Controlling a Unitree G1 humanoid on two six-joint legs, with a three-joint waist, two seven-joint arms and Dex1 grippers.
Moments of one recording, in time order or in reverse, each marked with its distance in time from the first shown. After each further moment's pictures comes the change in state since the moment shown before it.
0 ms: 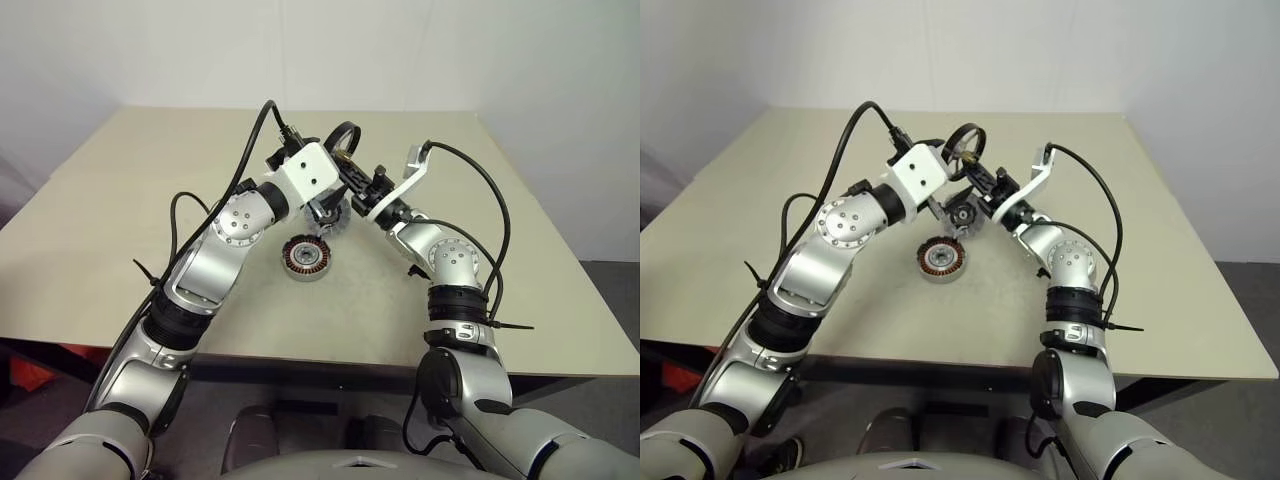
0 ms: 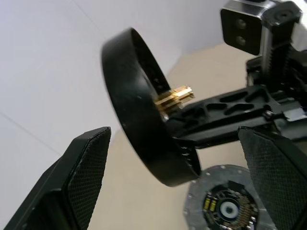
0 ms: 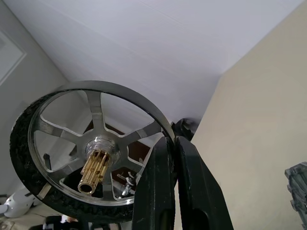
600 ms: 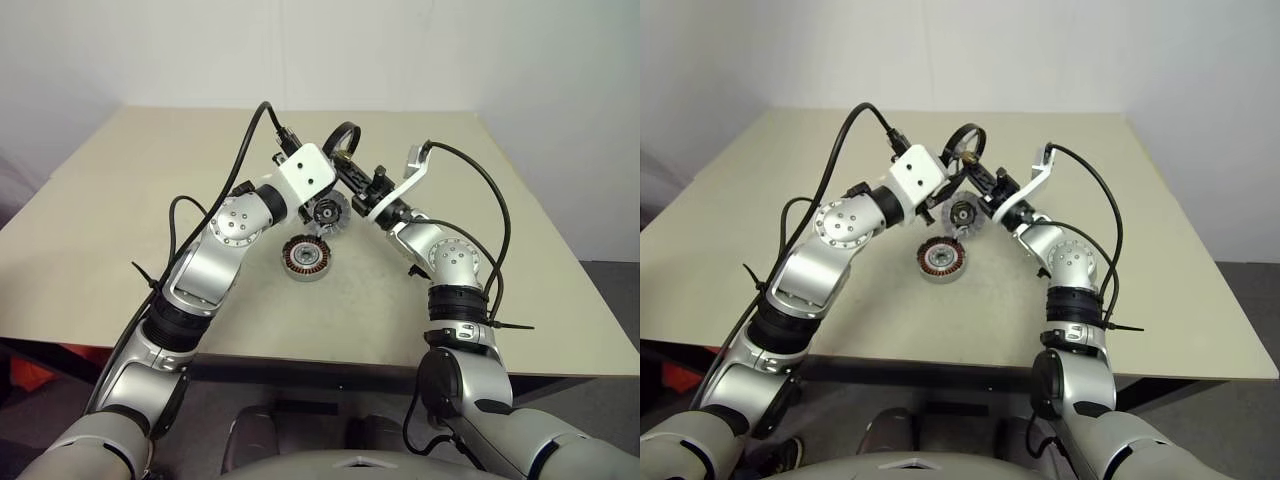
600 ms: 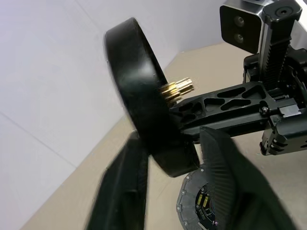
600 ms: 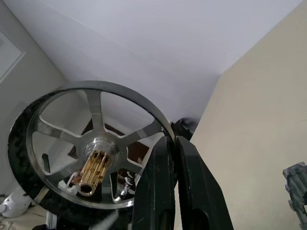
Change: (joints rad) left arm 0.005 -0.003 0.022 -0.007 -0.013 0.014 -0.001; right arm 0.000 -0.002 -0.001 0.000 -0.005 -0.003 0.008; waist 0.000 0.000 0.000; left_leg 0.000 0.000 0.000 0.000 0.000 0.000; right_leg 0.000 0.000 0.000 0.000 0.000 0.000
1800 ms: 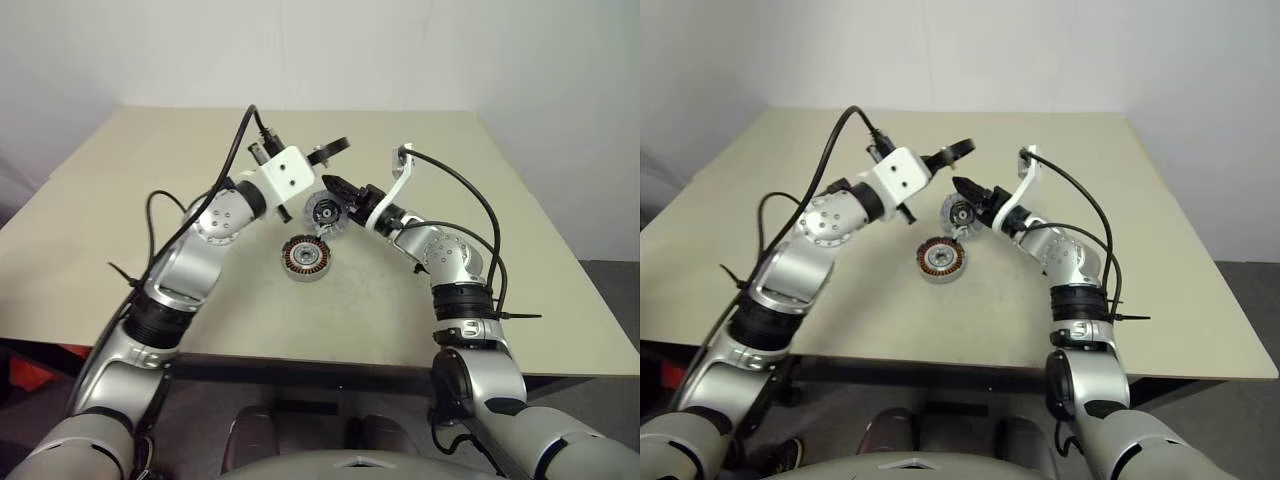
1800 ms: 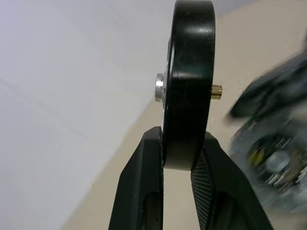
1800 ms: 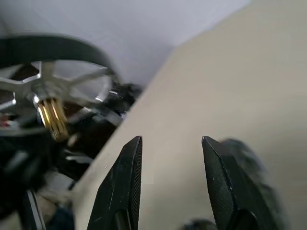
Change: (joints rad) left arm 0.042 0.194 0.036 0.077 0.113 -0.175 -0.001; right arm 0.013 -0.127 0.160 0.039 -0.301 -0.073 0.112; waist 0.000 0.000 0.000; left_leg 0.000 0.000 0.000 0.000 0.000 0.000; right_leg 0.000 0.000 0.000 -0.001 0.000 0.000
